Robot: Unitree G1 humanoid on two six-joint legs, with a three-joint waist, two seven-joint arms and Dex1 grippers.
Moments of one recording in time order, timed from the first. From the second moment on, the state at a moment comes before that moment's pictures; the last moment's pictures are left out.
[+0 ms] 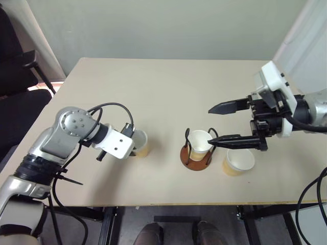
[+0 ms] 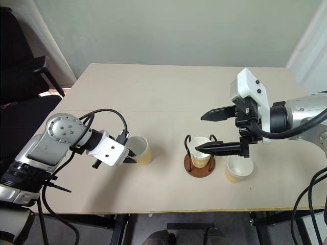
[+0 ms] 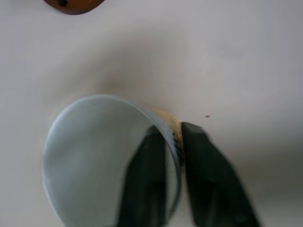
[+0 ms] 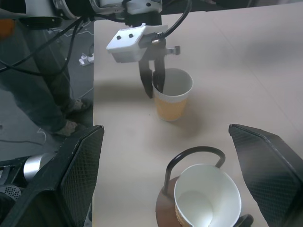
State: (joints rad) left arm -0.71 0.96 -0.30 0.13 0.03 -0.31 -1.51; right arm -0.84 -1.03 -0.07 -0.52 0.99 1.12 0.97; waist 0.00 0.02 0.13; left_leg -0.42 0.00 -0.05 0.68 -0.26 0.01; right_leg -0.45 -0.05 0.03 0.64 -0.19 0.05
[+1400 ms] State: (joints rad) left arm -1.45 0.64 -0.72 0.44 -0.50 -0.05 -1.58; right arm -0.52 -1.26 -0.24 -0.51 0.96 1.01 1.11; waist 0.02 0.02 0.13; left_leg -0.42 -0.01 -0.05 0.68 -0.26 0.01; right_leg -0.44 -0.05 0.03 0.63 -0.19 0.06
